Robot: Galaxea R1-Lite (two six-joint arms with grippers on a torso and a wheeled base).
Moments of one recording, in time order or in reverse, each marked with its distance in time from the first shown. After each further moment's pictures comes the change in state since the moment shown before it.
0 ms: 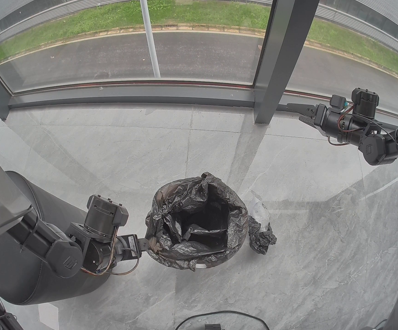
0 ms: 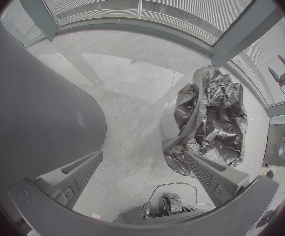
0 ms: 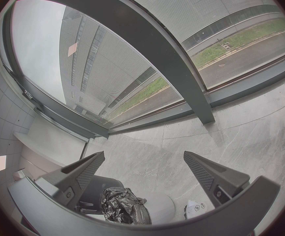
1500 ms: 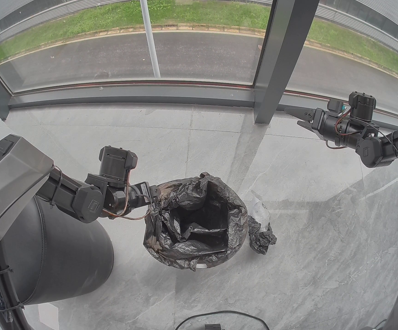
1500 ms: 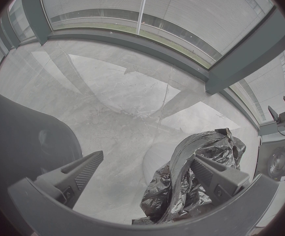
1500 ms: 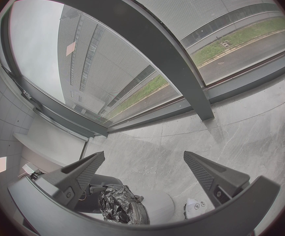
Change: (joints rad) left arm 0.098 0.189 -0.501 0.121 -0.103 0.040; right arm 0.003 0.027 -0.003 0.000 0.000 -0.003
